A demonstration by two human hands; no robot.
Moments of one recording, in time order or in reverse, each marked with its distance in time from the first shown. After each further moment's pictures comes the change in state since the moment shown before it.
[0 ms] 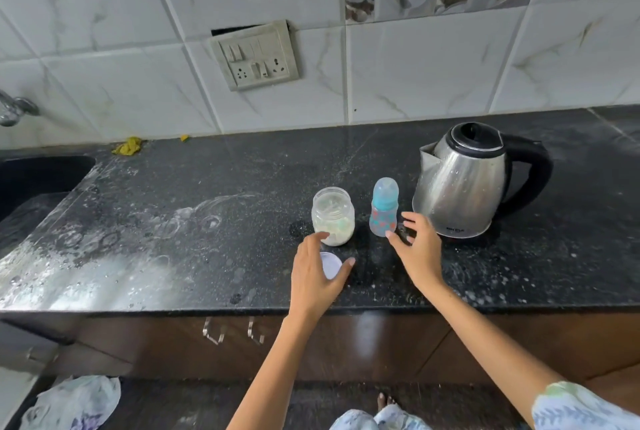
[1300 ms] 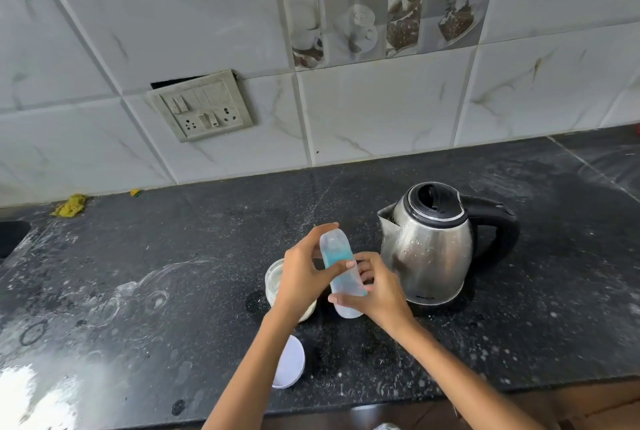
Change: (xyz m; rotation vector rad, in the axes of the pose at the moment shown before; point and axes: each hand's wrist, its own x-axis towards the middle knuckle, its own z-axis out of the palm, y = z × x) left_hand 0.144 0.069 0.025 -0.256 -0.203 0.074; right_hand 0.057 -0.030 -0.021 0.118 -0.321 0.018
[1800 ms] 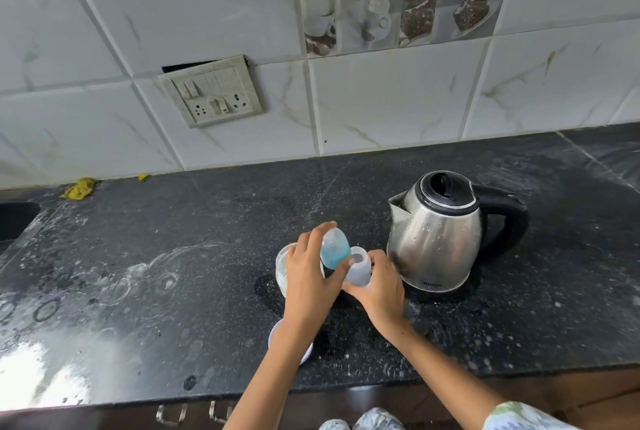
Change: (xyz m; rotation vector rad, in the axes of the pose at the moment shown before) left_hand -0.041 0.010 0.002 0.197 0.261 0.057; right_hand -0.003 0.017 0.038 -0.324 0.295 0.094
